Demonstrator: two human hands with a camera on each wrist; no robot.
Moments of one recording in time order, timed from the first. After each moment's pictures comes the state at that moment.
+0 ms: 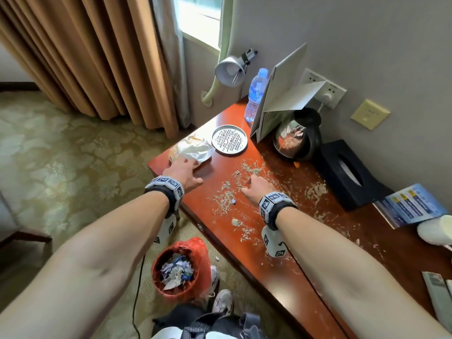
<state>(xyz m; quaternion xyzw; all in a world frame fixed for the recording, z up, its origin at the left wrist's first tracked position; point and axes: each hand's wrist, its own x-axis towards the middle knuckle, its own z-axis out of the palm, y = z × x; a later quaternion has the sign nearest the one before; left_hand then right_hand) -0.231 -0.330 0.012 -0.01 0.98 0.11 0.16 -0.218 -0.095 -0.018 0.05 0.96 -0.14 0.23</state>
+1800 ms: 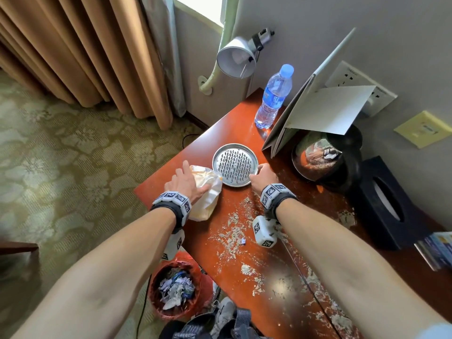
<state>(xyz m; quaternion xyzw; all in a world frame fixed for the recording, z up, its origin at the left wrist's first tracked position) -0.358 -0.330 -0.082 -0.10 0.97 0.11 0.20 -0.389 -0.111 -0.079 0.23 0.92 -0.26 0.19</state>
